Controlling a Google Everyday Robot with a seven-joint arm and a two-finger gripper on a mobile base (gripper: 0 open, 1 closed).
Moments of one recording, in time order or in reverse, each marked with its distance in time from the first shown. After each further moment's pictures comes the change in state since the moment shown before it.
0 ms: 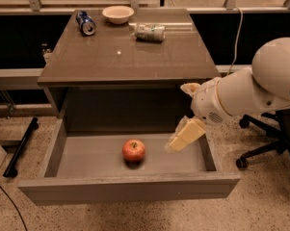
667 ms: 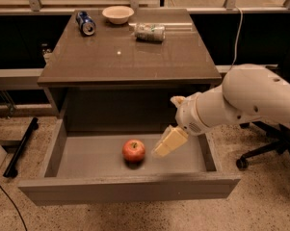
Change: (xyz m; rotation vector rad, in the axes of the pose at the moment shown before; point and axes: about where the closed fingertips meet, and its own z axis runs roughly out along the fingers) arm 0.018 -0.002 0.063 -0.003 0.005 0.067
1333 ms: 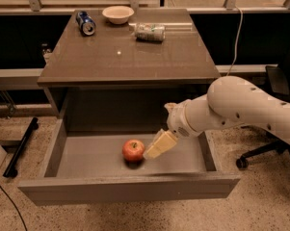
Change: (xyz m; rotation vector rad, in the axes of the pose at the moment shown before) arm 0.011 -0.003 0.044 -0.011 -0.003 0.053
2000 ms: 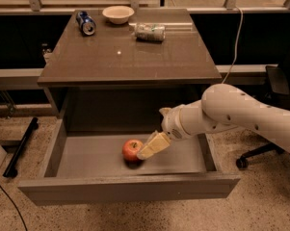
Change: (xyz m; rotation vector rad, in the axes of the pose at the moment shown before) arm 0.003 -0.003 0.033 -0.041 -0.061 0.071
